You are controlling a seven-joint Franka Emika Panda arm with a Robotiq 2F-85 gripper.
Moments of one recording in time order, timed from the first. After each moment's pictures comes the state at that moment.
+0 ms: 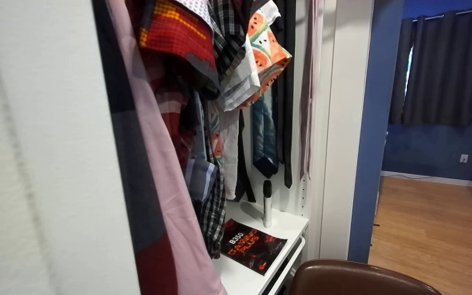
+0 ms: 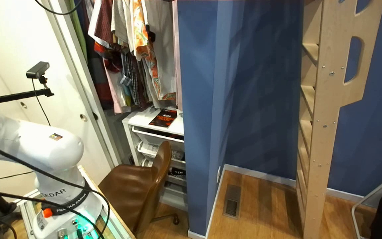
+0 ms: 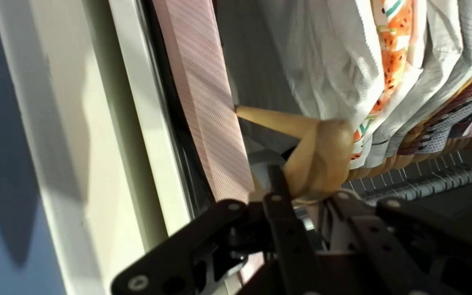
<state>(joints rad) 0.45 -0.69 -0.35 -2.01 0.51 2.45 -0.54</state>
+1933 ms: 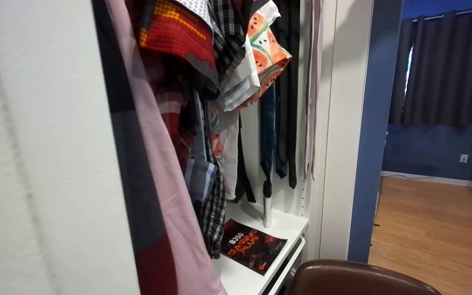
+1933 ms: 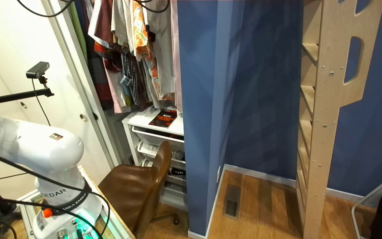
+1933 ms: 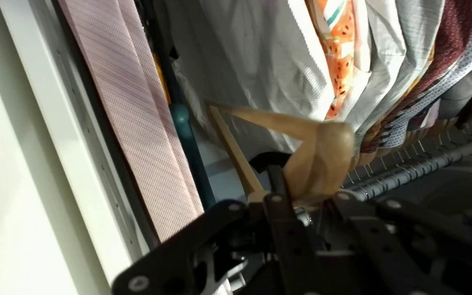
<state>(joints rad) 0.46 -0.73 -0.30 -2.10 0.64 2.49 -0.54</state>
